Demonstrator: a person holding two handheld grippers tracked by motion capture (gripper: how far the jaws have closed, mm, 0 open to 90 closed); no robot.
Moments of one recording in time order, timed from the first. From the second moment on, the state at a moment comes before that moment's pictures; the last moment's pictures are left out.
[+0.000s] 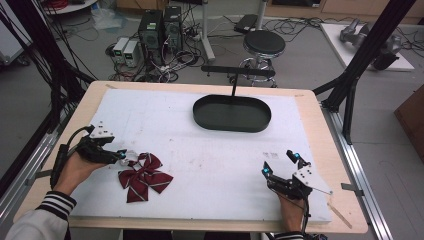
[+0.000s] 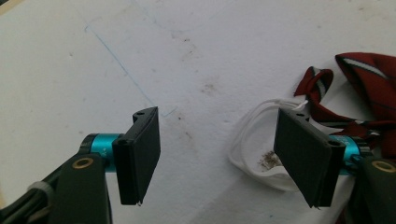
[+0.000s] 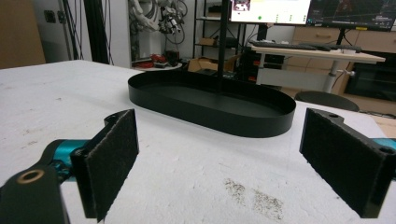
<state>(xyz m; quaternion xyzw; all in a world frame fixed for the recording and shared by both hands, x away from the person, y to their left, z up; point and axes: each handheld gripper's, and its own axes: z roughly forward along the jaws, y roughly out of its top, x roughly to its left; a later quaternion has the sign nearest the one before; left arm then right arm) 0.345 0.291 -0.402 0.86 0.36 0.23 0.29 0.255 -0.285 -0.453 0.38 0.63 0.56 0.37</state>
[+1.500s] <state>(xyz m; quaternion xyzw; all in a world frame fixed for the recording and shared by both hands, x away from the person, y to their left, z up) 0.374 0.269 -0.412 0.91 0.37 0.13 0.17 0.255 -0.288 -0.453 0.39 0.62 0.57 0.37</state>
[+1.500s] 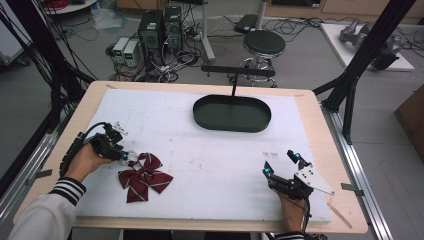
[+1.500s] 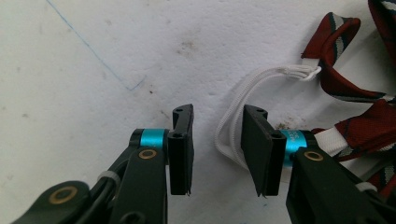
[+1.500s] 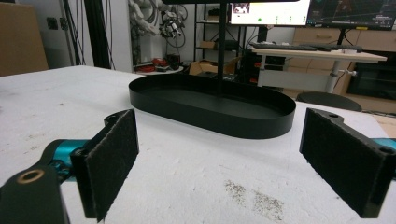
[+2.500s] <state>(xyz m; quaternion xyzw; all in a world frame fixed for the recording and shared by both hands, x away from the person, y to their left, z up) 0.364 0.271 -0.393 0.88 0.34 0.17 0.29 0.254 -0.288 -0.453 0.39 0.62 0.58 0.37</state>
